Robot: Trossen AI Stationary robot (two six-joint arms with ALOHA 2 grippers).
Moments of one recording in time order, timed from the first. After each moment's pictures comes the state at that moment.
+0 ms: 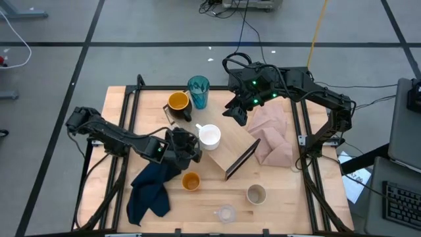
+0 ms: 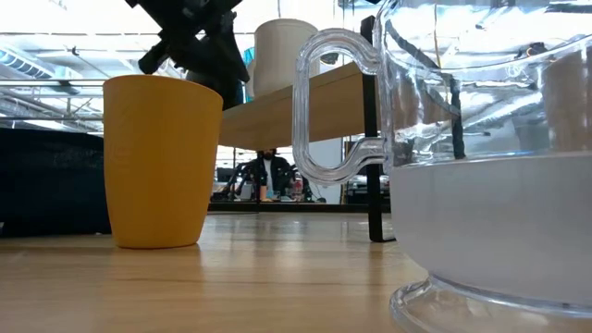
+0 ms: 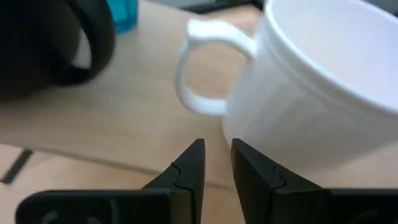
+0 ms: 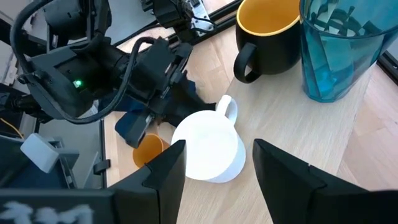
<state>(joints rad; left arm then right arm) -0.32 1.50 1.09 -0.52 -0.81 -1.08 -0.19 1.62 2.01 -1.11 -0.21 0.34</state>
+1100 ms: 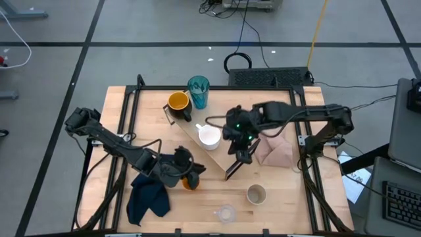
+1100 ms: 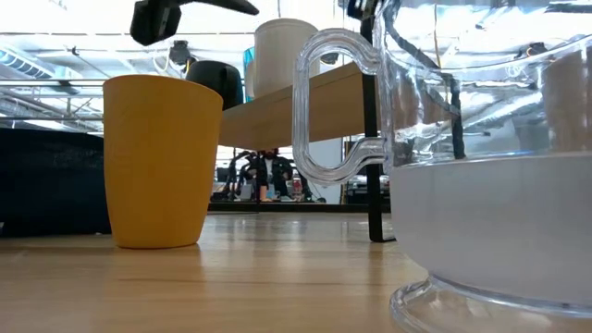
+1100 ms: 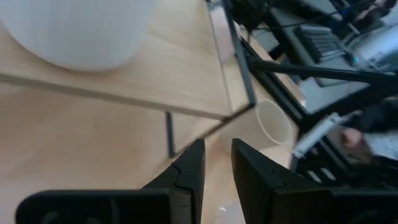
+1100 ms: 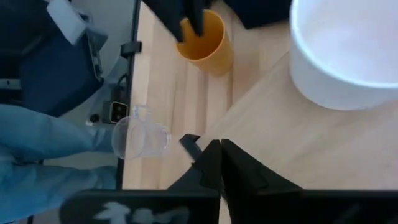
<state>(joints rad) -0.50 1.50 1.09 -0.21 -0.57 -1.12 0.03 1.62 1.66 -1.03 -0.37 0.19</state>
